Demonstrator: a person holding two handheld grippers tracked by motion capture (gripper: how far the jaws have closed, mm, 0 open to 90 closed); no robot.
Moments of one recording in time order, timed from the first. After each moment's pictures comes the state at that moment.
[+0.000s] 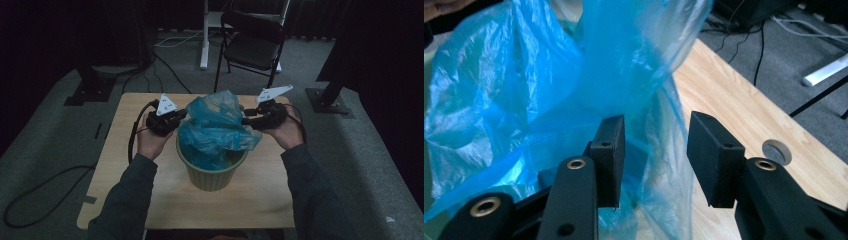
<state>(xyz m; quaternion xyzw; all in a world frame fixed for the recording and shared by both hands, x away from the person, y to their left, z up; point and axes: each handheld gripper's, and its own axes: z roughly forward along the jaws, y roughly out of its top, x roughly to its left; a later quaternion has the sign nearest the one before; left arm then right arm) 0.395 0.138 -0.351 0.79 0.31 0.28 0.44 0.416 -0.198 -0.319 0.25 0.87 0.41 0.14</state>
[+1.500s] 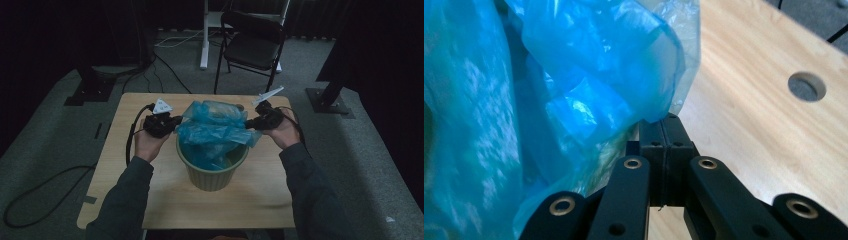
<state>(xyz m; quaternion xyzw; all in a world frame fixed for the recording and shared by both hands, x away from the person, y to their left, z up) 0.409 0.153 -0.379 0.81 0.36 0.21 0.42 0.439 -0.201 -0.353 0.31 0.89 0.33 0.07</state>
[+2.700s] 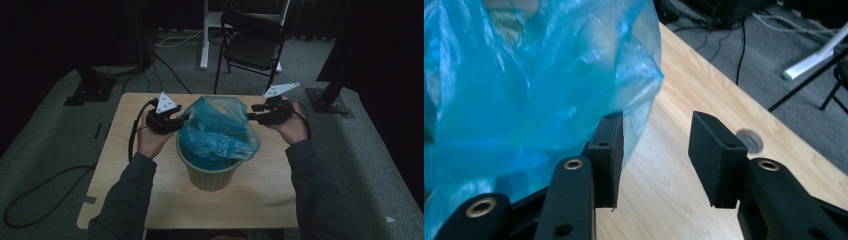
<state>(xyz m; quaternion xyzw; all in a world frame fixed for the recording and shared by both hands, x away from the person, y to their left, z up) 0.403 0.137 -0.352 0.79 0.32 0.28 0.44 0.436 -0.219 -0.326 0.26 0.86 0.40 0.16</state>
